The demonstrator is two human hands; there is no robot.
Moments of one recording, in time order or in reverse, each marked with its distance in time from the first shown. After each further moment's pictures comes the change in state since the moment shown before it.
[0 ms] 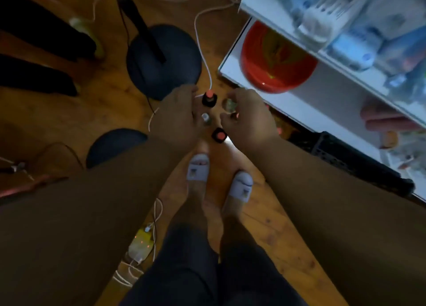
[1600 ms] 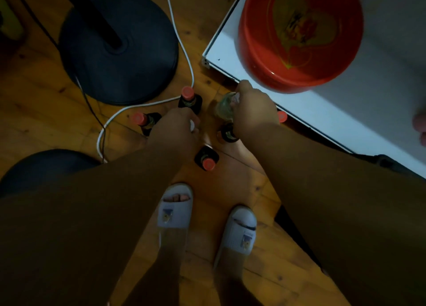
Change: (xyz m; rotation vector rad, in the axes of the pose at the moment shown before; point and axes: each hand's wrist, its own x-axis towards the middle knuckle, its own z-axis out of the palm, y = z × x) left_hand 0.132 -0.119 0.249 -0.066 -0.204 -0.176; right_hand 0.193 0.196 0.161 -0.253 0.012 0.132
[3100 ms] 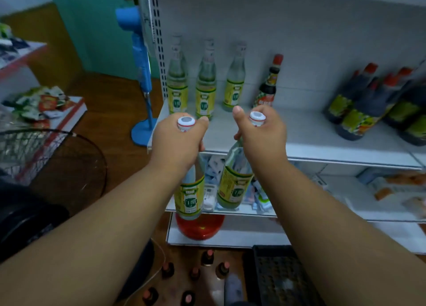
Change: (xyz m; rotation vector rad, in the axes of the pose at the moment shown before) left_hand -0.300 0.498 -0.486 -0.676 0.243 0.712; right_hand -0.330 -0.166 -0.653 0.938 1.121 0.041
